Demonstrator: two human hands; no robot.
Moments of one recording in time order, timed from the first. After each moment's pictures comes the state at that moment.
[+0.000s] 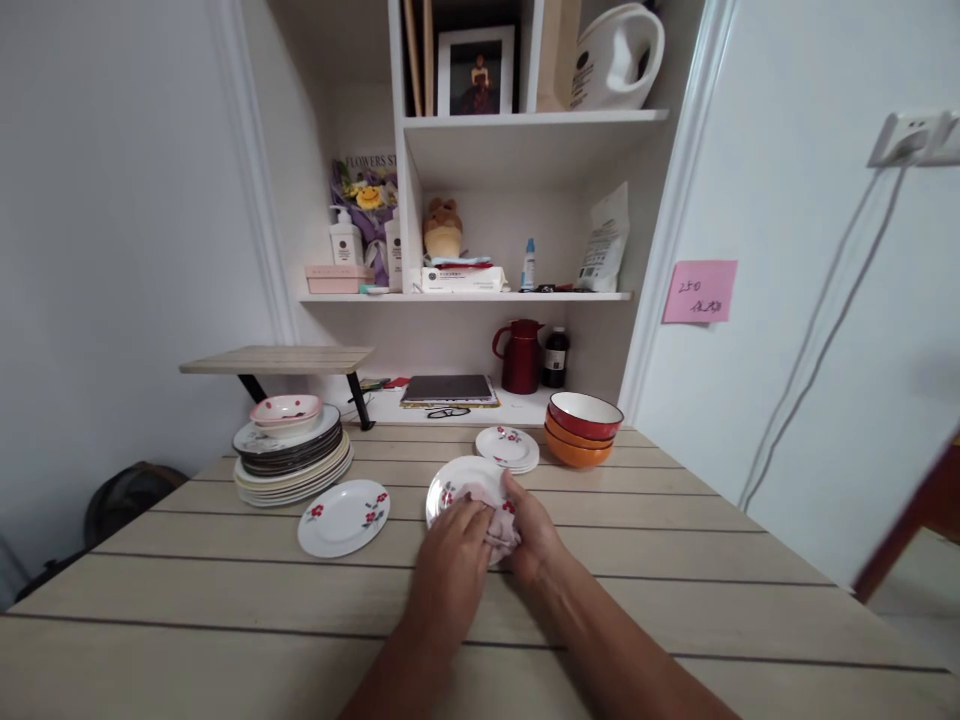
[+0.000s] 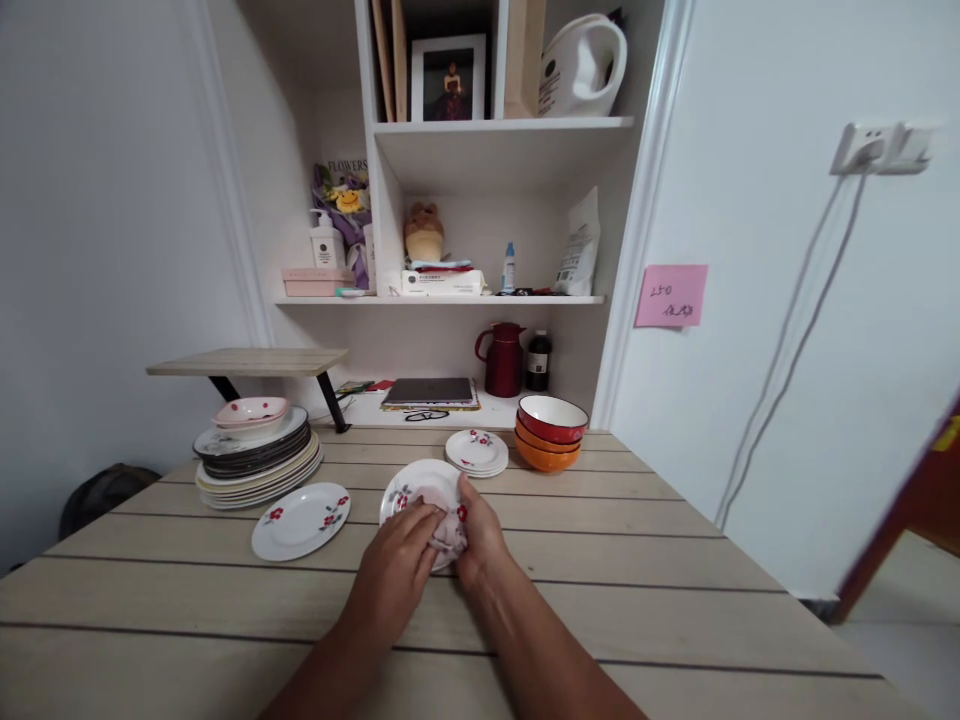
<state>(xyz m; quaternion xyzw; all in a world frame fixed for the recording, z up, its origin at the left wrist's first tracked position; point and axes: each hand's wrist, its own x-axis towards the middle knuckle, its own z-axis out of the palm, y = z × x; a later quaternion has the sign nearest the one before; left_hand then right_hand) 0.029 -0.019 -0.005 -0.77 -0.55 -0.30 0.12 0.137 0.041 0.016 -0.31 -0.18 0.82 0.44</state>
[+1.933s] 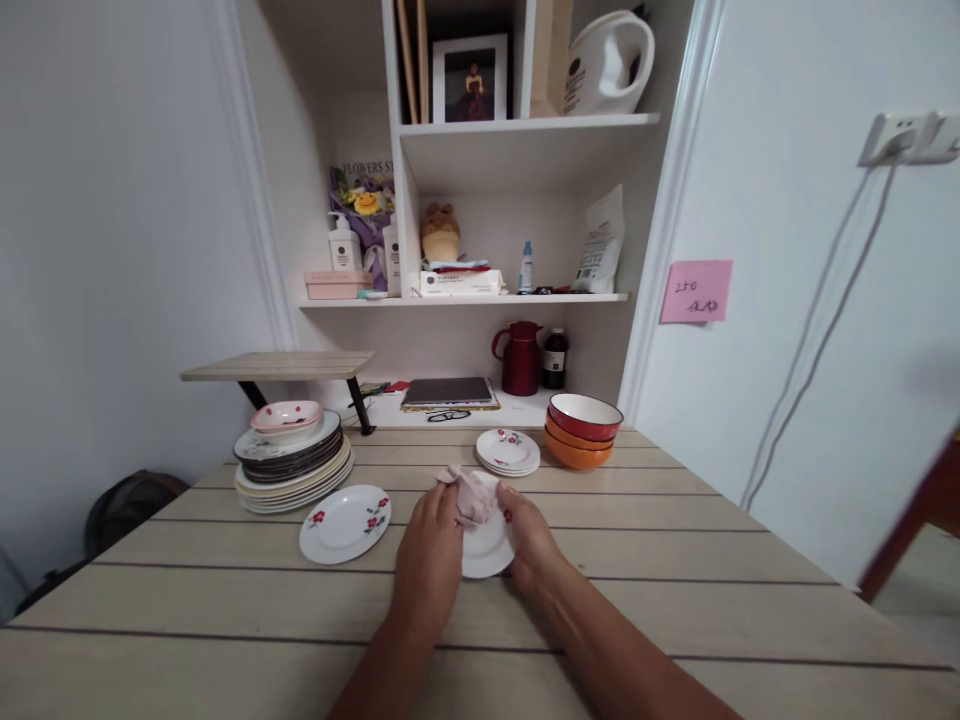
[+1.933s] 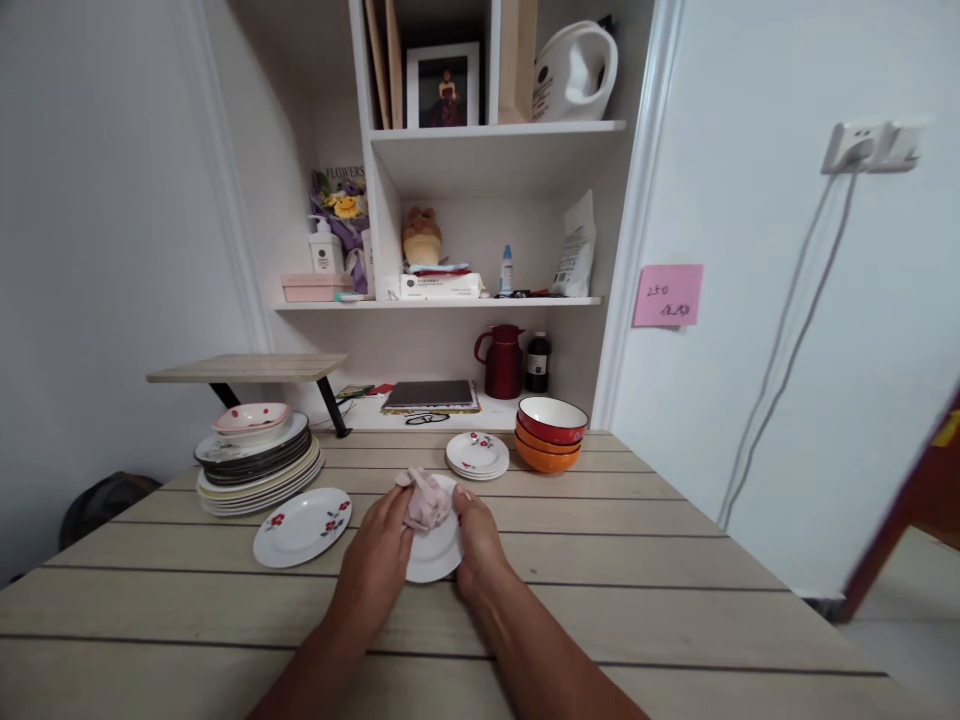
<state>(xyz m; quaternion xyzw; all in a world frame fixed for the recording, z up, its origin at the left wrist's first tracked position) 0.012 -0.008 -0.002 -0.69 -0.66 -0.29 0.05 0.128 0.044 -0.004 -0.30 -0.28 0.73 0.55</state>
